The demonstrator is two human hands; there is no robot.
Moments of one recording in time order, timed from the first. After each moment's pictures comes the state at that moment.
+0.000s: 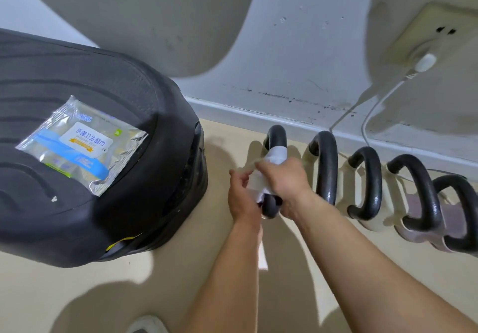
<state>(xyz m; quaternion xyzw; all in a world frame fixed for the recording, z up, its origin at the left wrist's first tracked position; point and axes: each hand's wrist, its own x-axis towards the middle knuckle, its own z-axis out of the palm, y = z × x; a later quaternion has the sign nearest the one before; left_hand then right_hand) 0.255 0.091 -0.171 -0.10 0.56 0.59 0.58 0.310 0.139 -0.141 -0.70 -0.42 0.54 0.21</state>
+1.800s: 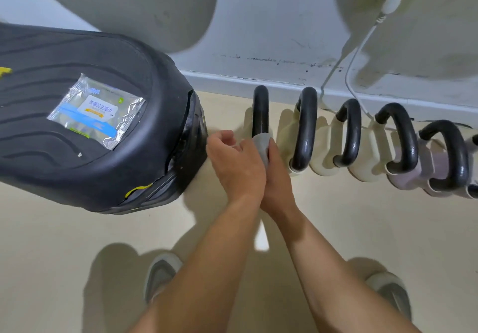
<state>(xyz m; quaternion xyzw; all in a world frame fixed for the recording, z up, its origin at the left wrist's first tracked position) 0.287 0.044 -0.097 0.20 0.80 0.49 0.28 0.350 0.032 -0.132 -0.56 -0.55 0.54 0.29</state>
